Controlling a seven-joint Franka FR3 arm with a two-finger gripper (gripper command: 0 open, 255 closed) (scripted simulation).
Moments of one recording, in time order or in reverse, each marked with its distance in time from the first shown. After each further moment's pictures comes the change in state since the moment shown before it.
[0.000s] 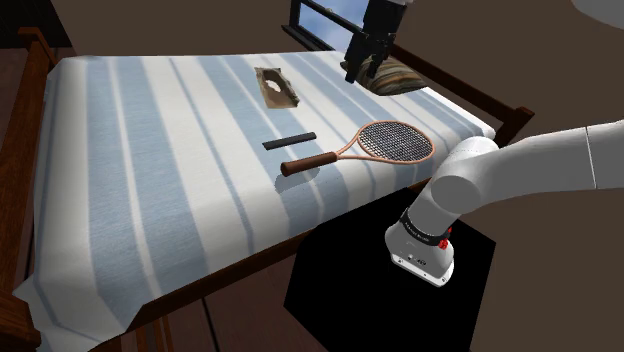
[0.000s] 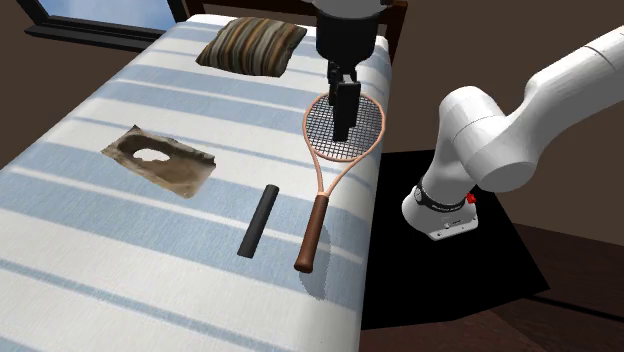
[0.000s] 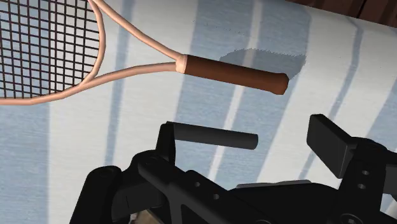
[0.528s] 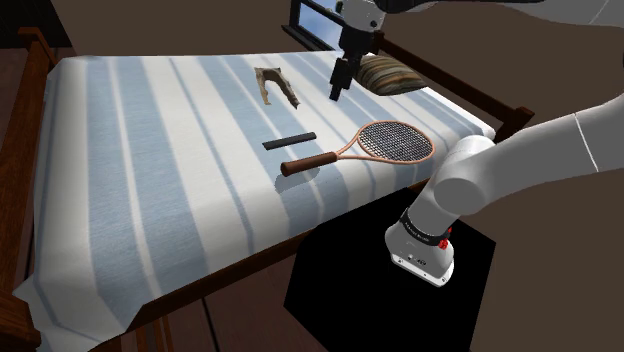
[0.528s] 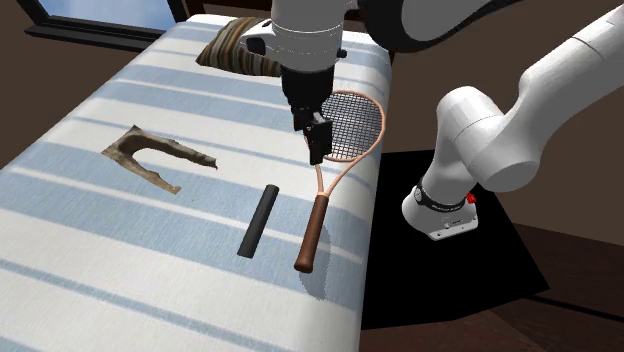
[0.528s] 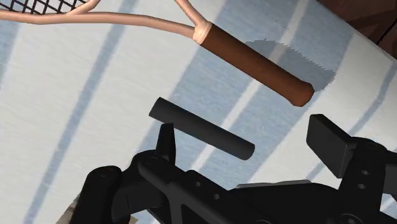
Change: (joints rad) arm 0.071 0.141 -0.050 -0.070 -0.069 0.211 -0.289
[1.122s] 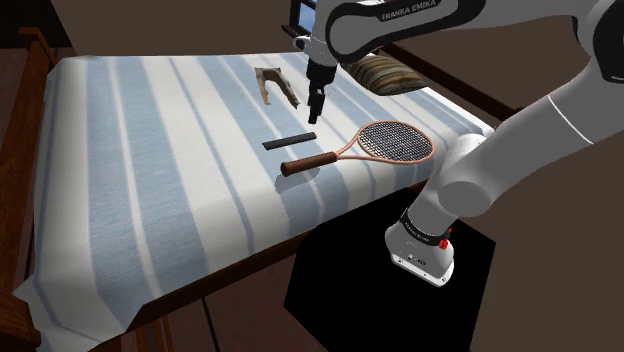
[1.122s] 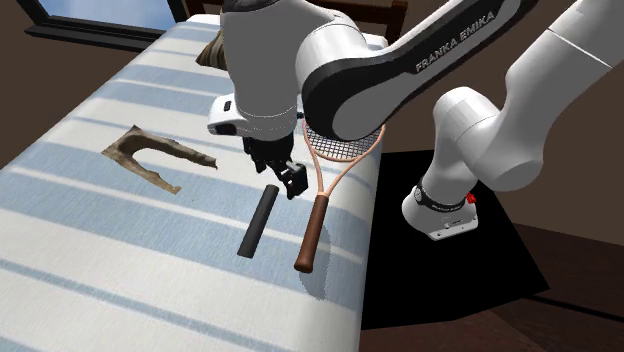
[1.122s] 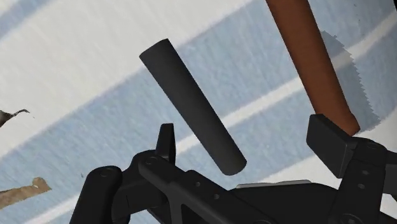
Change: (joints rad) arm 0.103 0.255 -0.043 -0.039 -0.071 0.315 -0.397
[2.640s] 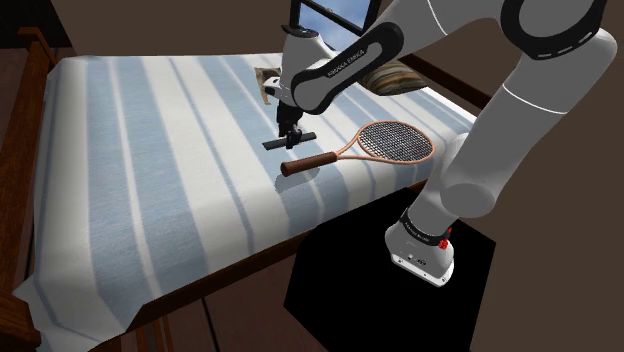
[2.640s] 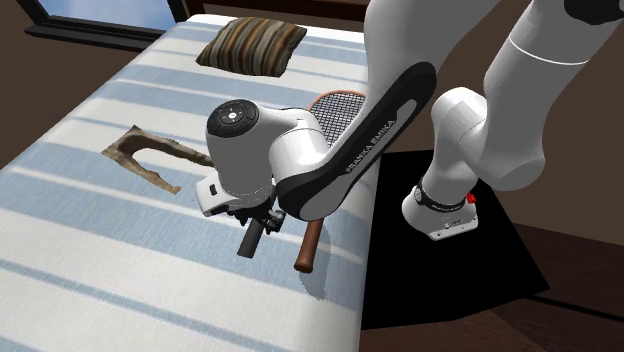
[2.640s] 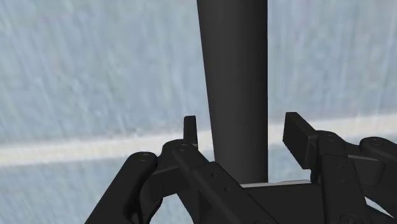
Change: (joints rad) arm 0.067 0.360 -0.007 0.016 -0.042 0.374 -0.330
